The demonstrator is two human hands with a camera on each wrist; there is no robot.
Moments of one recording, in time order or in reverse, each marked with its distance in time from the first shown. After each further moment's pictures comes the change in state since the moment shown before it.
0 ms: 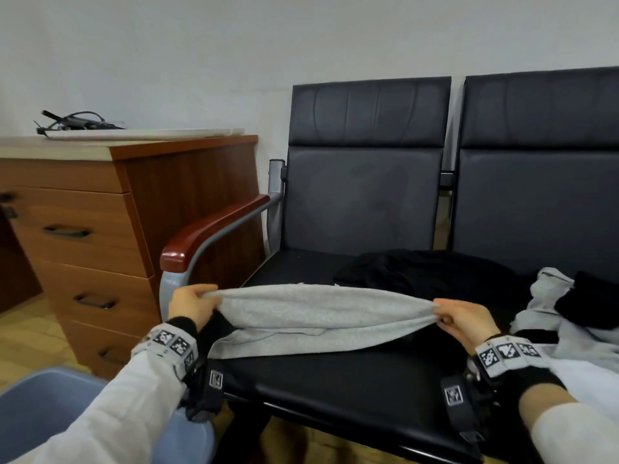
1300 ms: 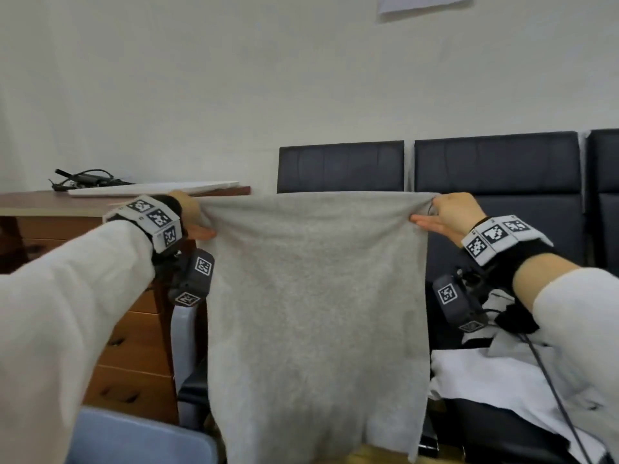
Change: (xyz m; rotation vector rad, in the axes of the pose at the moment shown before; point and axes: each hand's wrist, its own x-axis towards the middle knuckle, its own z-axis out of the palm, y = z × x) left_hand -0.060 0.240 -0.122 0.666 0.024 0.283; right_hand -0.126 -0.236 0.004 -0.727 0.115 -0.522
